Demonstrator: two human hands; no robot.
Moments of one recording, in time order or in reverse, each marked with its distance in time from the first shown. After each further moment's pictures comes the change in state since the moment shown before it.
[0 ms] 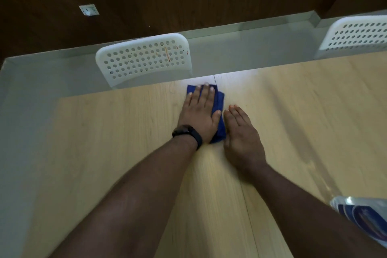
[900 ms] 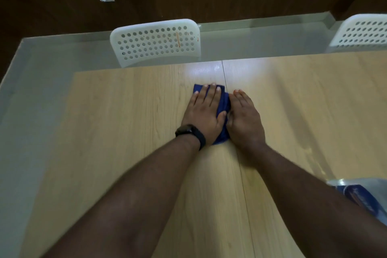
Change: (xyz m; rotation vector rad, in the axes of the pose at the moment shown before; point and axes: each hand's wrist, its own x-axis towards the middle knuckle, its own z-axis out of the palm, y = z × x) left_hand -0.057 0.019 0.009 -0.025 0.012 -0.025; right_hand -0.002 0.001 -0.002 0.012 -0.009 -0.017
